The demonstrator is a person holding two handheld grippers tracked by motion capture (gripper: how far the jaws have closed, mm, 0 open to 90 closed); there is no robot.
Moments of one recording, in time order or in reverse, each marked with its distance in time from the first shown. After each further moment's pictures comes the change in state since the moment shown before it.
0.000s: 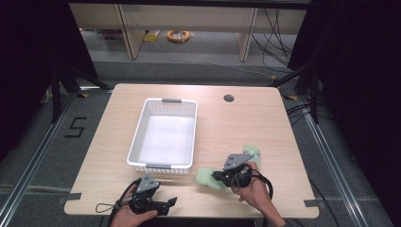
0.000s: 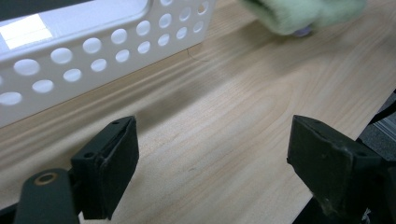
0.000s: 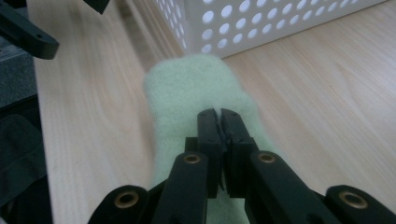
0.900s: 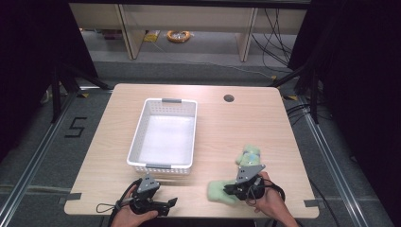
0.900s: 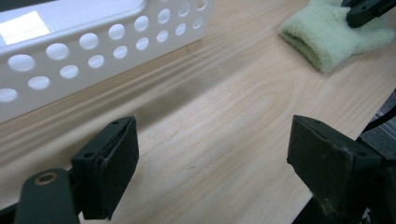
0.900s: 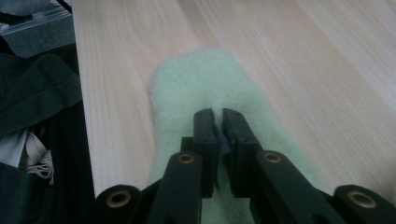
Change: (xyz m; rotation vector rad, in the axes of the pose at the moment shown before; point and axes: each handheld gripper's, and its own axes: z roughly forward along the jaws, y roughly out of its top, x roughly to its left) left arm -0.001 -0.001 0.001 0.002 -0.004 -0.004; right arm -0.002 -0.044 -0.012 0.067 0.099 -0.067
